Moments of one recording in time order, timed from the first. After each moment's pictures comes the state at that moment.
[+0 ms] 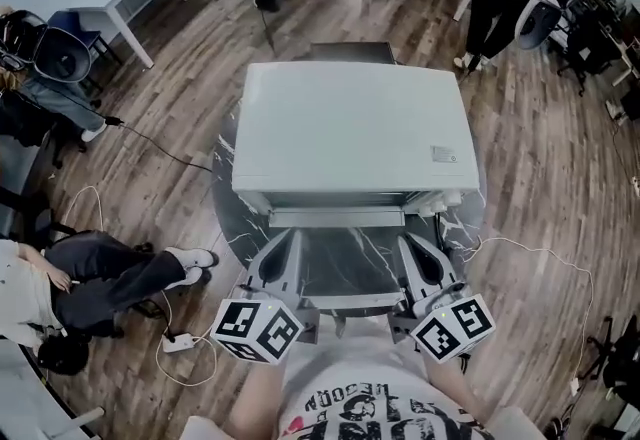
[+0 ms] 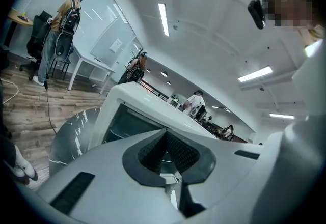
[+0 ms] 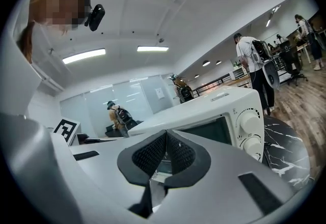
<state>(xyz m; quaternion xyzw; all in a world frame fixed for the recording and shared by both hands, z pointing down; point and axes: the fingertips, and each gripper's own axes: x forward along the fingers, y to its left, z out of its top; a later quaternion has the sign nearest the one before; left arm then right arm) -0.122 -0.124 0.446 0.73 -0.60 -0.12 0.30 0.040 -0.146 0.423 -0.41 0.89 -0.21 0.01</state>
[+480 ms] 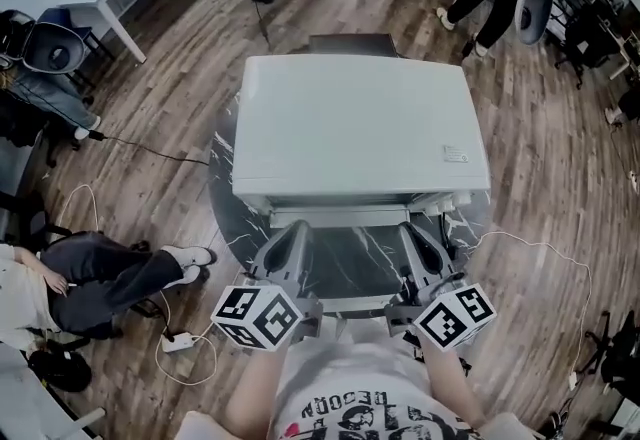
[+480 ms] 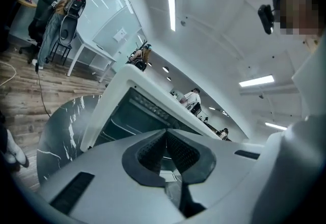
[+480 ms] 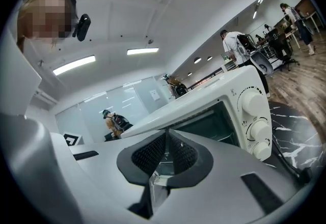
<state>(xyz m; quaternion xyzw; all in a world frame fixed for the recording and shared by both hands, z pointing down) -0.121 -0.147 0.476 0.73 -0.57 -0.14 0.36 0.037 -0.169 0.444 -0.42 0.86 -0.27 0.04</state>
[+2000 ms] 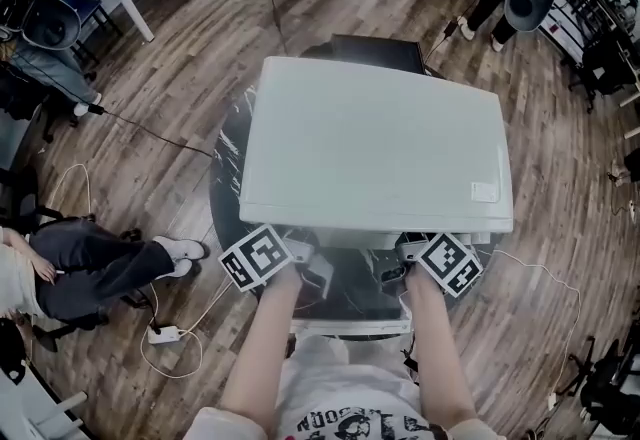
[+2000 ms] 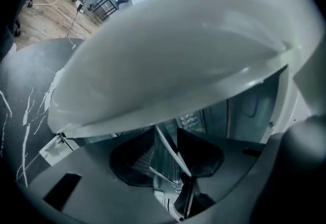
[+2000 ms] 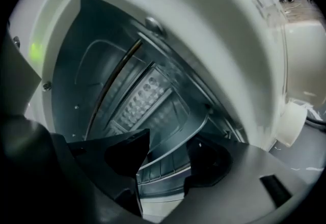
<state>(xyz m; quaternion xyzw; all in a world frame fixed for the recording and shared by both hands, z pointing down) -0.149 -0.241 0.574 0.61 -0.51 -0.28 0.54 0.047 -0.291 0.566 -0.53 0.72 -0.44 0.05</state>
